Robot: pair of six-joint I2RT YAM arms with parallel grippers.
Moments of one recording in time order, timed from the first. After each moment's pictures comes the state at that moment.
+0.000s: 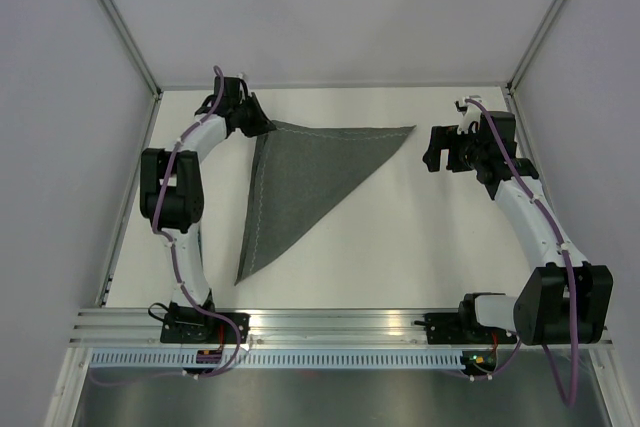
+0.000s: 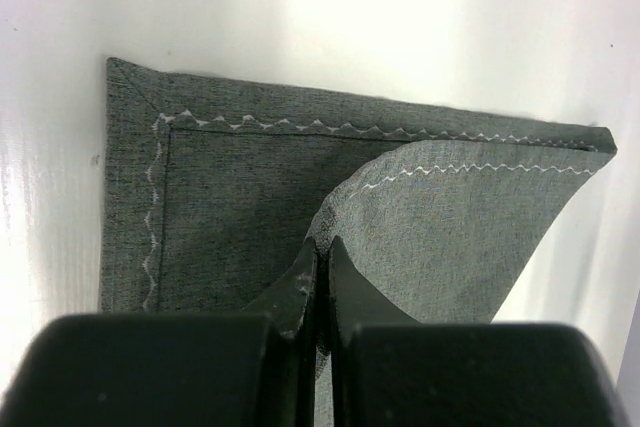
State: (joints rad) left arm -0.11 2.07 1.60 -0.28 0.33 -0.54; right arm 0.01 1.28 1.01 -0.37 -0.25 0.01
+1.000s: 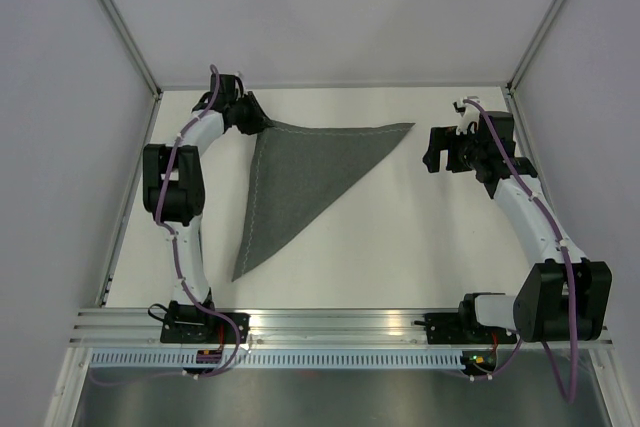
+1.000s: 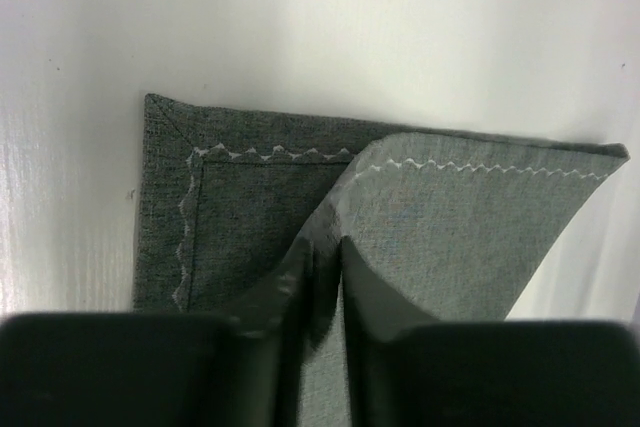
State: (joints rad) left arm -0.08 2.16 1.69 -0.32 0.35 -0.53; right arm 0.01 1.29 1.01 -0.37 -0.25 -0.01
